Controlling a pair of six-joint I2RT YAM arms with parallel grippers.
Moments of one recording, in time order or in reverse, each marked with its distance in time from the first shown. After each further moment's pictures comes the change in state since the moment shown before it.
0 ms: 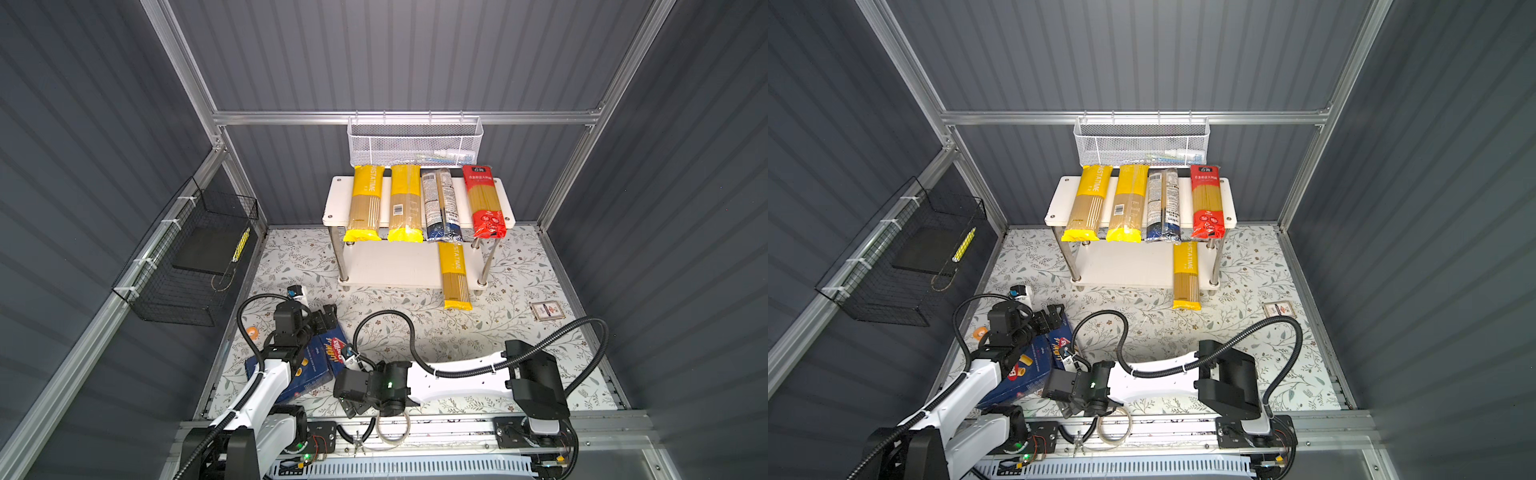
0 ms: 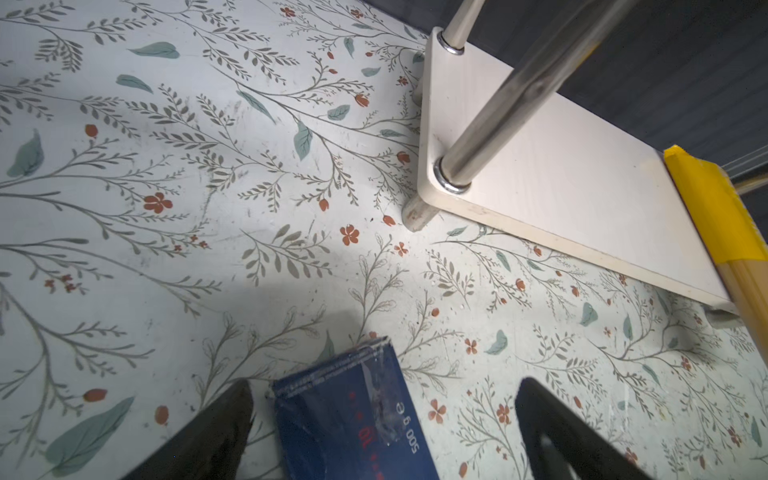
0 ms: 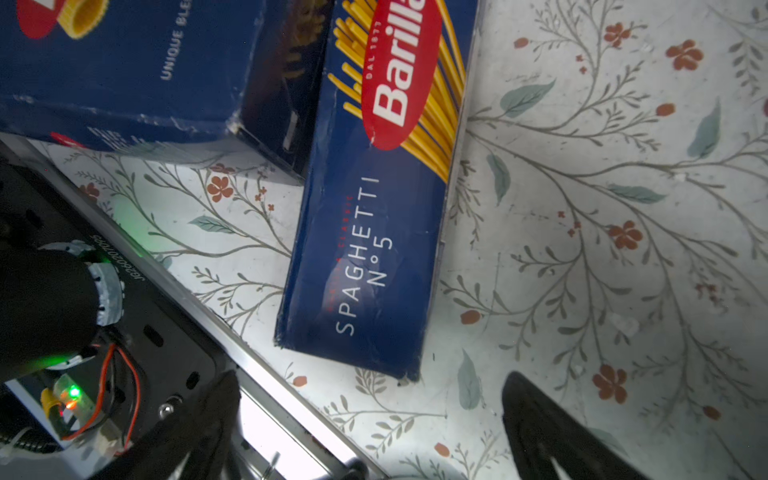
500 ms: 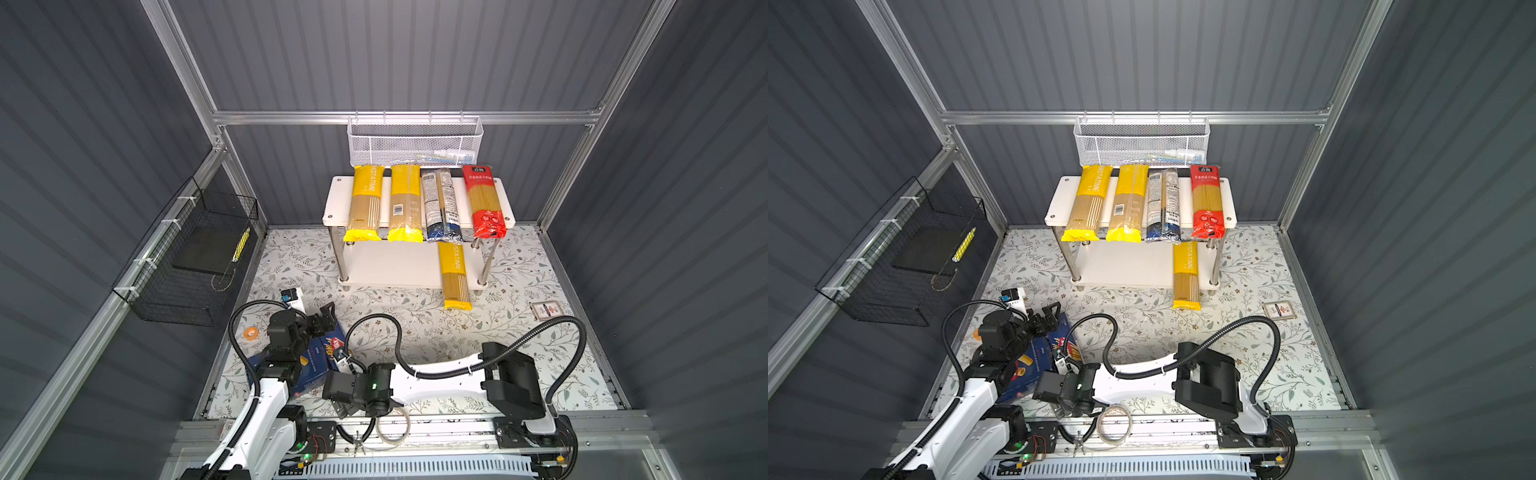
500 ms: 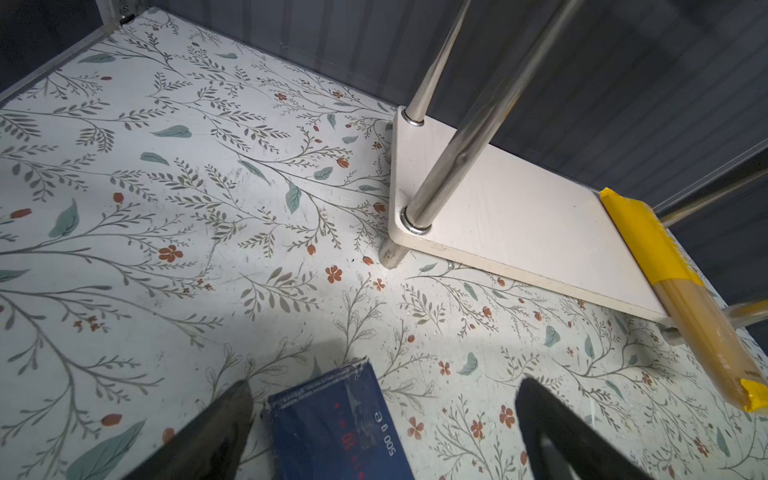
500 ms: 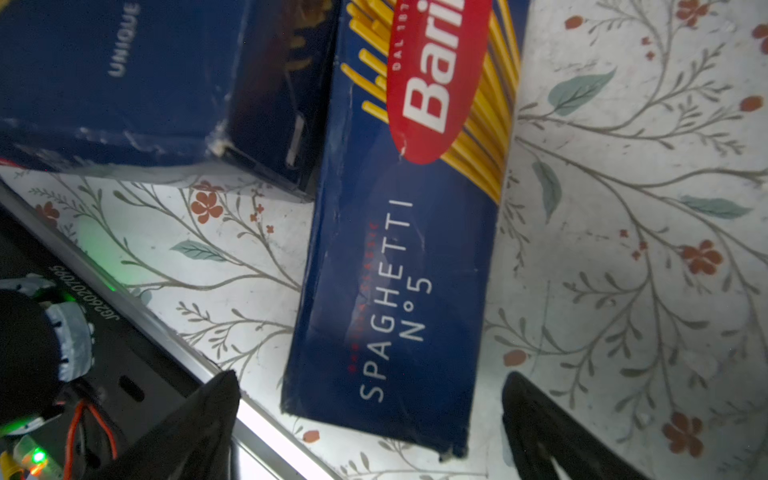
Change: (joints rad) left arm 0.000 -0.172 -0.063 0.045 -0.014 -0.001; right arm 0.000 0.121 0.092 -0.018 0.000 0.024
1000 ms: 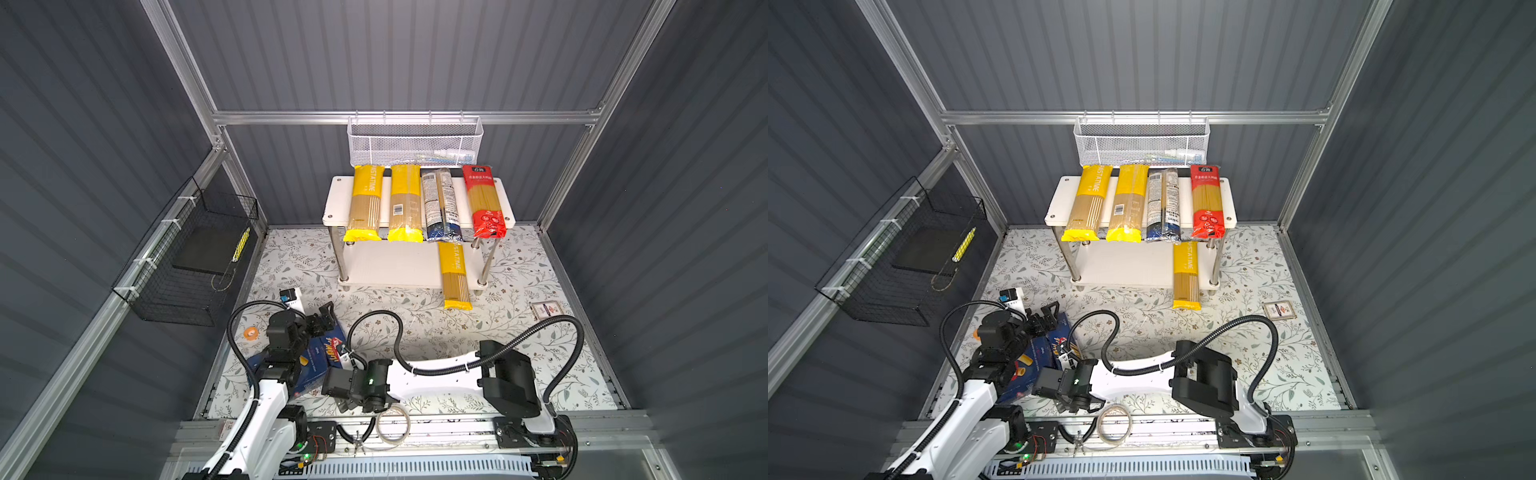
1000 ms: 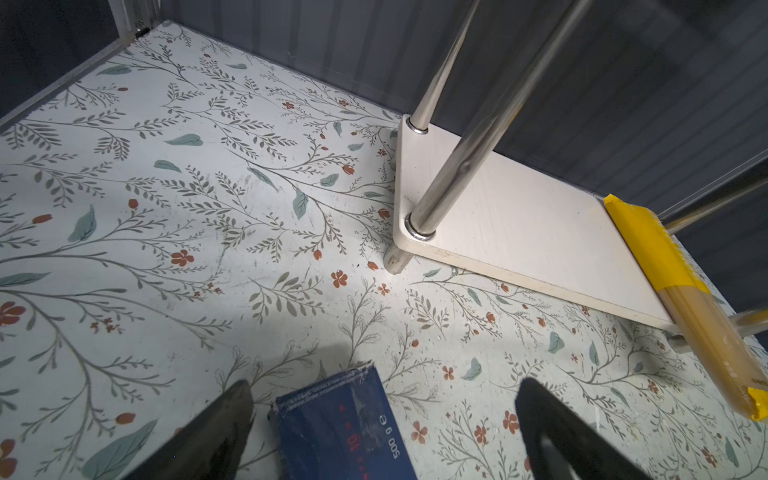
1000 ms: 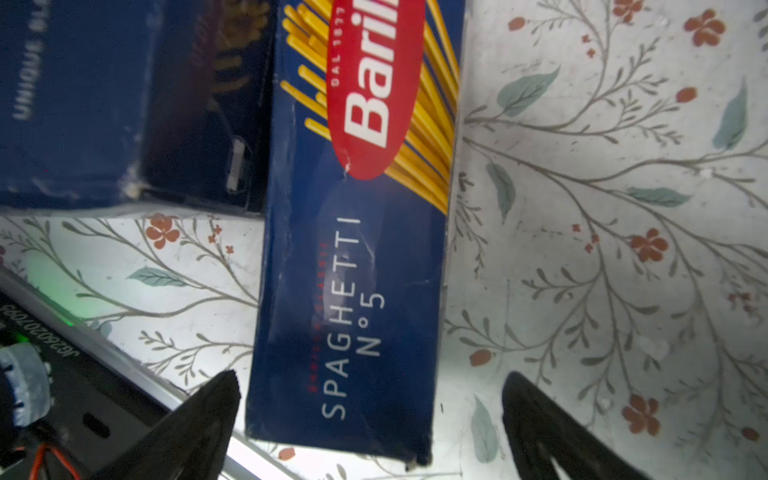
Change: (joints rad) left arm 0.000 -0.025 0.000 -0.009 -0.027 0.001; right arm -0.019 0.029 0.050 -0.071 0.025 0.044
